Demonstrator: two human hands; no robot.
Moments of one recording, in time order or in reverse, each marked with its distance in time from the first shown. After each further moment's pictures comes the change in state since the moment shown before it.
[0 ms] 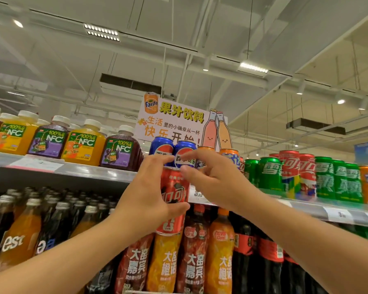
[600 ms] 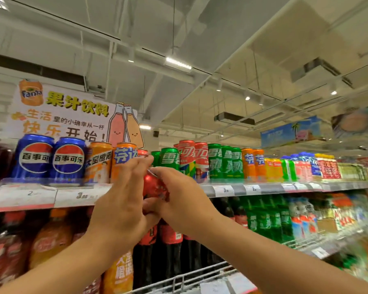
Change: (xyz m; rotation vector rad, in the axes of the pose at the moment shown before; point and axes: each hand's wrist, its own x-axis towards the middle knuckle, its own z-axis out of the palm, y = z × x) left_hand 0.015 0.114 0.137 0.060 0.013 0.271; right_hand -0.110 0.072 -0.086 -0.195 0.136 0.127
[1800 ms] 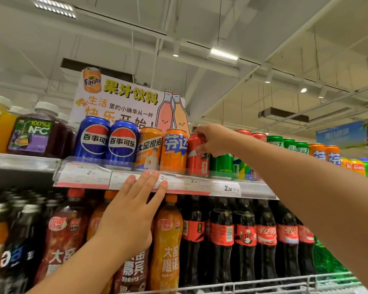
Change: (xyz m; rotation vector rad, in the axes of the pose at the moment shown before) left_hand -0.051 -0.094 0.002 0.769 -0.423 -0.015; right_hand 0.175 0.081 0.028 -0.391 -0.384 0.124
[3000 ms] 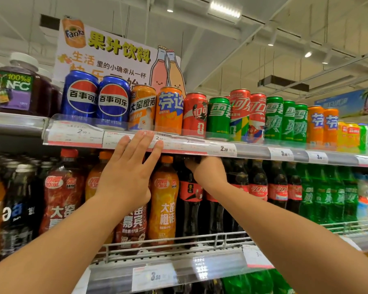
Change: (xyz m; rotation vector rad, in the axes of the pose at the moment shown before) left_hand -0.002 0.003 0.018 -0.023 -0.041 -0.053; right_hand -0.090 -0.011 0.161 0.548 0.214 0.459
